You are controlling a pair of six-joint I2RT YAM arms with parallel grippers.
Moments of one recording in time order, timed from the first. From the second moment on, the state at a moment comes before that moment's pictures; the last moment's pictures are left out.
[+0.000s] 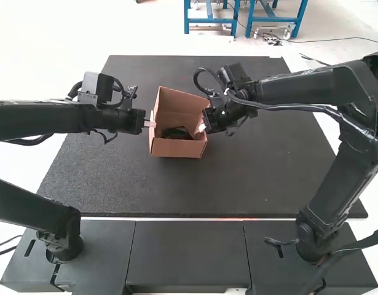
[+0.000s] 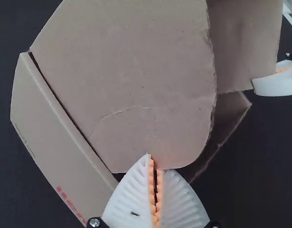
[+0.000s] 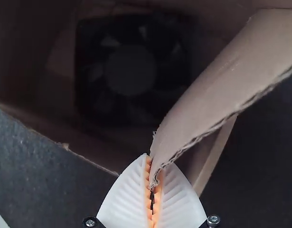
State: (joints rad) left arm -0.28 1.24 0.67 -0.09 0.47 -0.07; right arm 0.56 1.63 1.05 -0.35 -0.28 0.10
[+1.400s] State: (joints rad) left arm -0.23 0.94 0.47 -0.11 0.49 -0.06; right arm 0.65 1.53 0.98 -0.24 -0.16 0.06
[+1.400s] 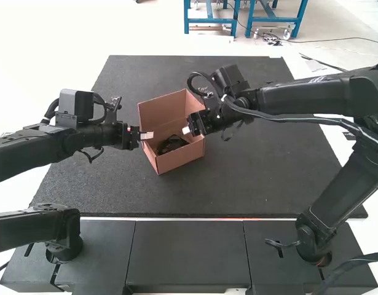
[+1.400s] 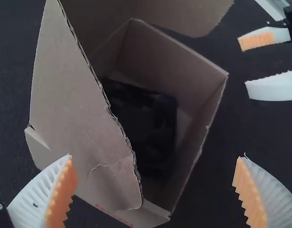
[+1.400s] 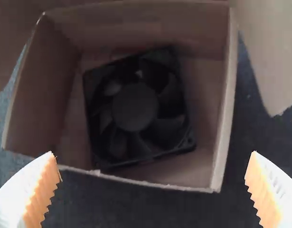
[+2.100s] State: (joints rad) left arm -0.23 0.92 0.50 -0.12 0.47 -0.06; right arm 0.58 1.66 1.00 0.03 -0.02 -0.19
